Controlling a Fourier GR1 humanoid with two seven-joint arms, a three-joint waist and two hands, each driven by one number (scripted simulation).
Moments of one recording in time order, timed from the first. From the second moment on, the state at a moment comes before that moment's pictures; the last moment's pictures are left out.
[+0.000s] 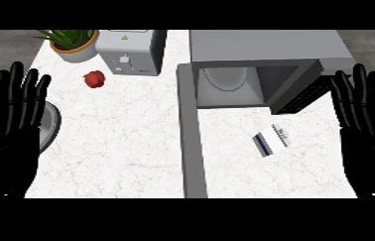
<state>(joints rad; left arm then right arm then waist) -0.01 0.12 0.02 -2.10 0.01 0.02 -0.01 -0.01 -0.11 0.02 -2.10 -0.03 -0.01 -0.02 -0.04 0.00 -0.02</state>
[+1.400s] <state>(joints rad) 0.36 0.16 0.38 -2.32 0.59 -0.31 0.17 0.19 -0.14 -0.08 -2.02 -0.07 0.18 -0.10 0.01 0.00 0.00</state>
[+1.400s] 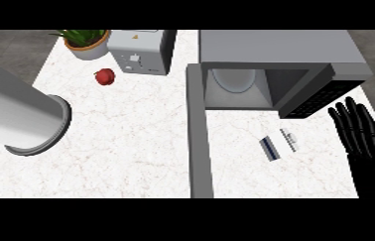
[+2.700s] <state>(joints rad) 0.54 0.15 0.57 -2.32 0.79 -0.49 0.17 -0.03 -0.18 -0.23 -0.97 0.17 0.07 -0.72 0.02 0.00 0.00</state>
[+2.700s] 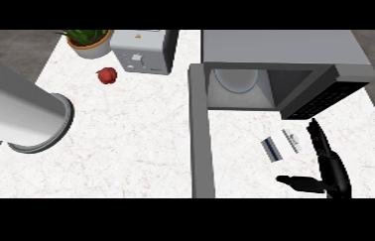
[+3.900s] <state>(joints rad) 0.60 0.13 0.62 -2.31 0.92 -0.61 0.17 -0.37 -0.23 -0.30 -0.26 0.20 0.10 -1.05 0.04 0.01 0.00</state>
